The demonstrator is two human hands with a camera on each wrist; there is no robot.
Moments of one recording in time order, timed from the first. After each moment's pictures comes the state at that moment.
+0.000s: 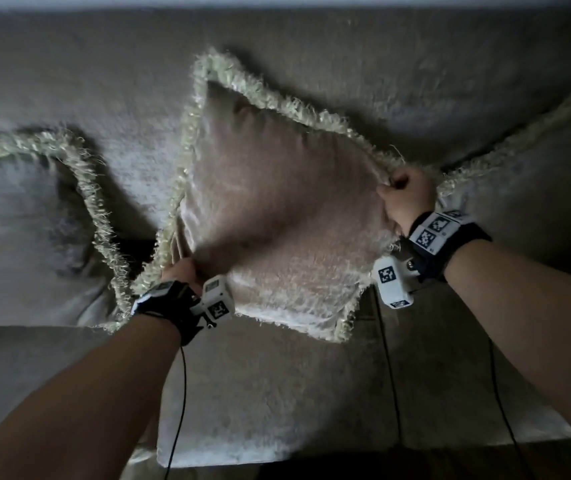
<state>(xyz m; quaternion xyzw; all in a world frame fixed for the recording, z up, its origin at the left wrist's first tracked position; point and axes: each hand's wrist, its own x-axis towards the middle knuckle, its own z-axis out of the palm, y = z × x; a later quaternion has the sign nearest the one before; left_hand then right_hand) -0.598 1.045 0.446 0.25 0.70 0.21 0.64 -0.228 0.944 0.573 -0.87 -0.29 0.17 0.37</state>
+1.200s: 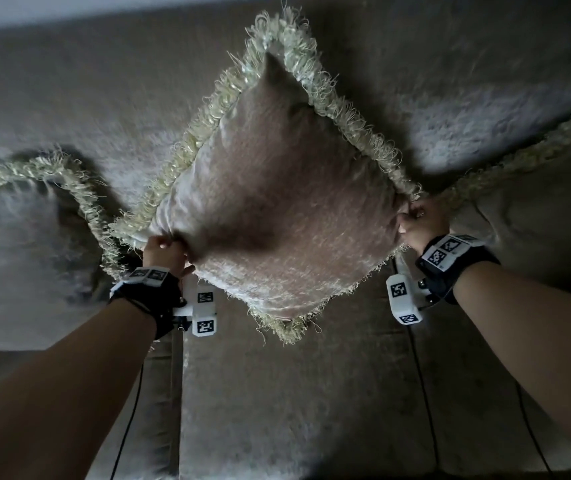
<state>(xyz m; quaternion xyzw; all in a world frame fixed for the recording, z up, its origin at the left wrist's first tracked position) -0.585 1.120 0.476 0.34 0.72 0.29 0.52 -0.196 0.954 0.462 -0.86 -0.19 0.27 0.39</state>
